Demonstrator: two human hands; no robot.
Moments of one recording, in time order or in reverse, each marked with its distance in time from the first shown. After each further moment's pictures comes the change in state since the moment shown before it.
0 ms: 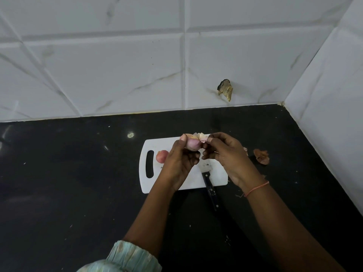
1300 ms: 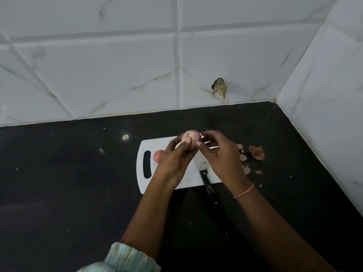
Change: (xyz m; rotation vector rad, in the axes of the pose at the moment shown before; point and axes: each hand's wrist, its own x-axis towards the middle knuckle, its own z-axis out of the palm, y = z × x) left_hand -0.002 0.009 0.003 -0.323 0.070 -0.088; right_hand -0.007 0.021 0.007 -0.592 0.177 -0.557
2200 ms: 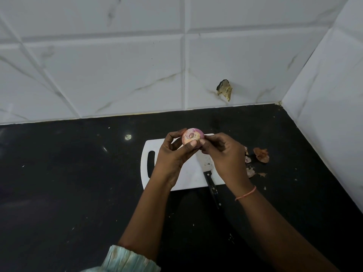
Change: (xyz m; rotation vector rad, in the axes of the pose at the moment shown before) left_hand -0.004 0.013 -0.012 0.250 -0.091 0.198; right_hand -0.001 -0.006 0.008 0.192 0.084 0.072
